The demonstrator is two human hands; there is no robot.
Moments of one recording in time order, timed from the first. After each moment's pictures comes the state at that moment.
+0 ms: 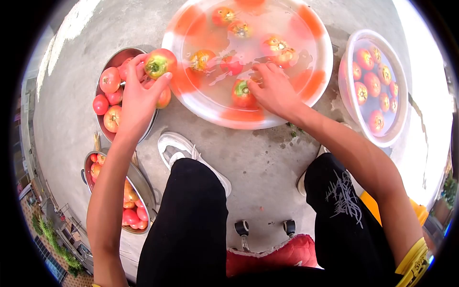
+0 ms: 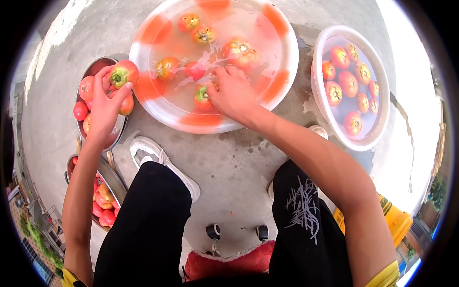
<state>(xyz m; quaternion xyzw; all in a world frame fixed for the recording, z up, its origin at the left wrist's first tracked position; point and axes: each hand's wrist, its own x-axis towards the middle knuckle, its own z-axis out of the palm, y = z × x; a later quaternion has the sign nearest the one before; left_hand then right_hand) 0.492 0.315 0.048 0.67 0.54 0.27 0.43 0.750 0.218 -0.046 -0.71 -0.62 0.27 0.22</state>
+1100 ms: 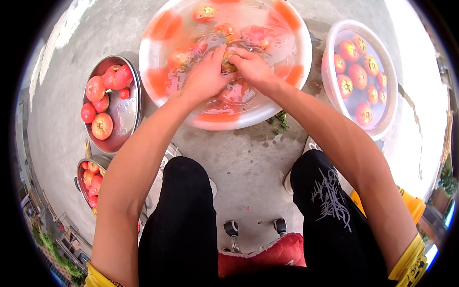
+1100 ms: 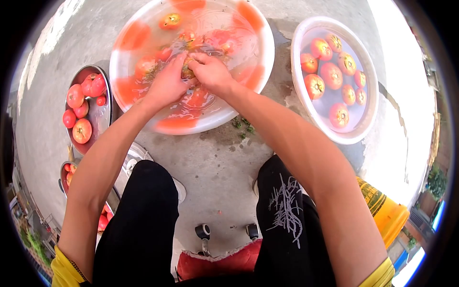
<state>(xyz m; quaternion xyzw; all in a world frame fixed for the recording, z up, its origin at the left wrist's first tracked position) 0.625 0.313 -0.055 0.87 0.40 0.06 0.27 0.772 0.259 -0.063 -0.65 -0.34 0.56 0.39</state>
